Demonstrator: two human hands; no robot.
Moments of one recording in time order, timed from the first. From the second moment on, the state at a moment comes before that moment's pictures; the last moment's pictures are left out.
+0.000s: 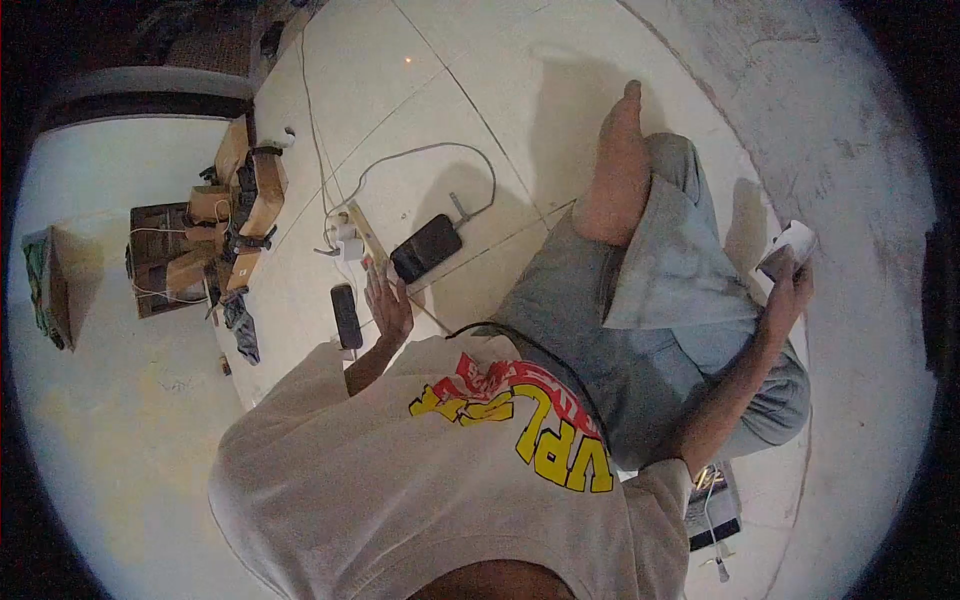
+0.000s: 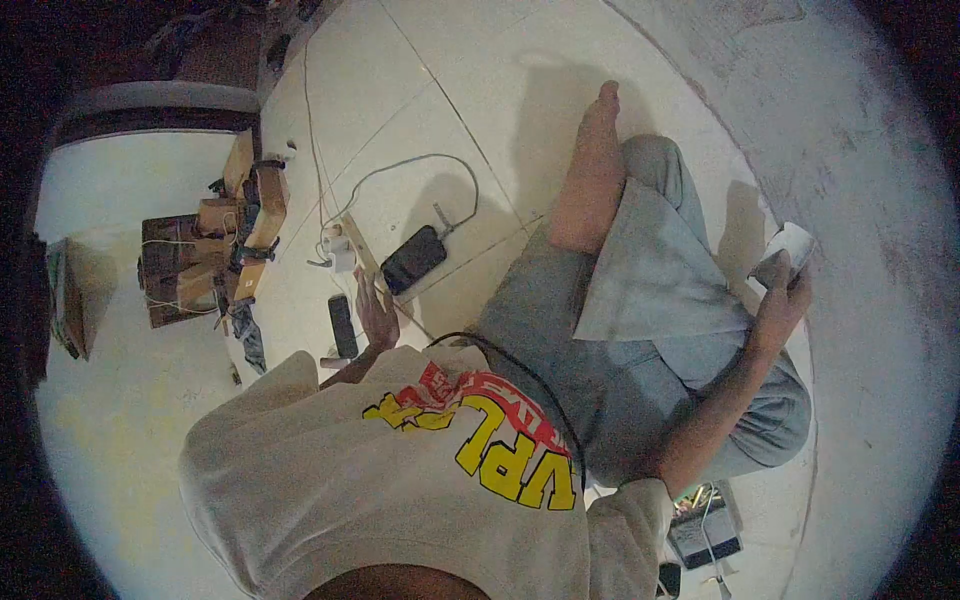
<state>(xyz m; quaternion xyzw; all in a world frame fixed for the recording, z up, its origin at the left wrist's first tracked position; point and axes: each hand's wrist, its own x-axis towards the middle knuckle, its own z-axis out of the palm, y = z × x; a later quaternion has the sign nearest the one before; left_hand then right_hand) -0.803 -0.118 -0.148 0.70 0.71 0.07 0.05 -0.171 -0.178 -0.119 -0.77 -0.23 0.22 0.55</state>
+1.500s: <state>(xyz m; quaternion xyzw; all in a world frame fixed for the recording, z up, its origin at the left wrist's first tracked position) -0.645 -0.044 -0.068 0.85 0.47 0.23 0.07 -0.174 -0.180 -0.125 -0.79 -0.18 0.22 0.55</state>
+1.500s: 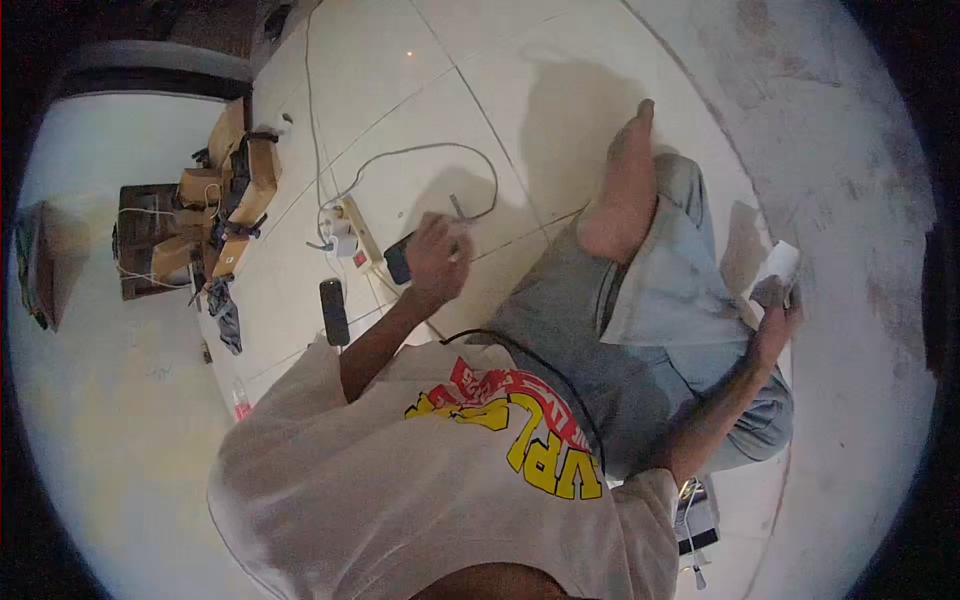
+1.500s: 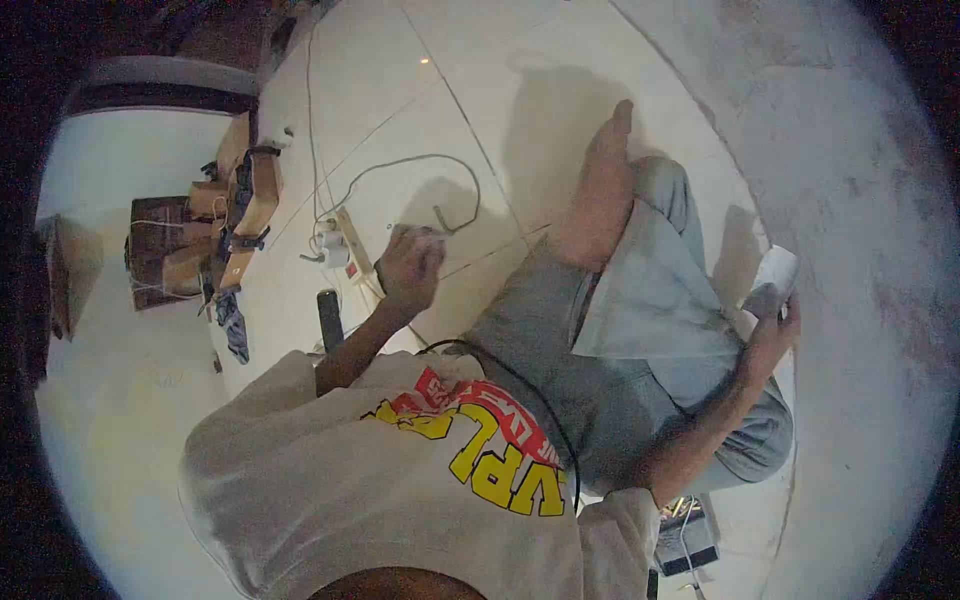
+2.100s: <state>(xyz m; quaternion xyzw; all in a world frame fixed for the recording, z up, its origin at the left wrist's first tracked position) -0.269 -0.096 -0.051 0.98 0.11 0.06 0.16 -0.182 -0.181 -0.099 -0.79 -0.18 0.08 0.59</state>
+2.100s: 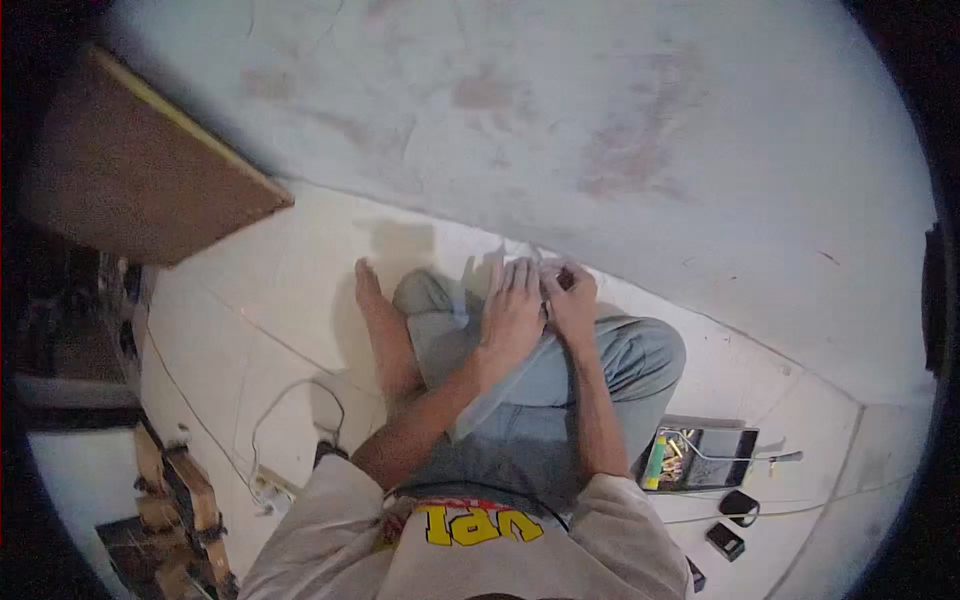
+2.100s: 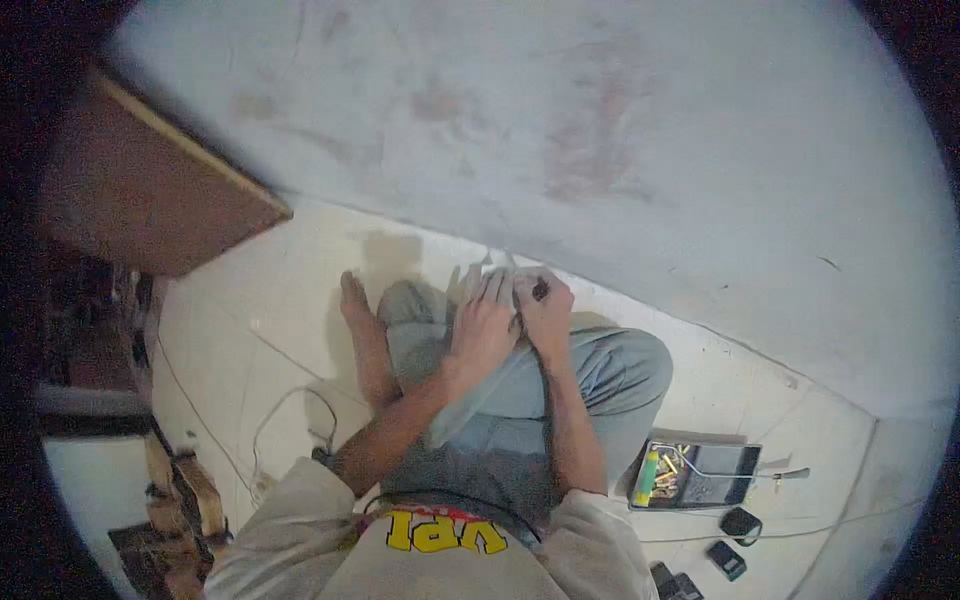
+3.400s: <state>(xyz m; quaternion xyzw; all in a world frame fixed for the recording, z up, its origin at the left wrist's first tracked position) -0.124 -0.054 0.176 0.83 -0.13 0.55 0.00 -0.185 -0.180 -0.089 -0.70 -0.18 0.10 0.68</state>
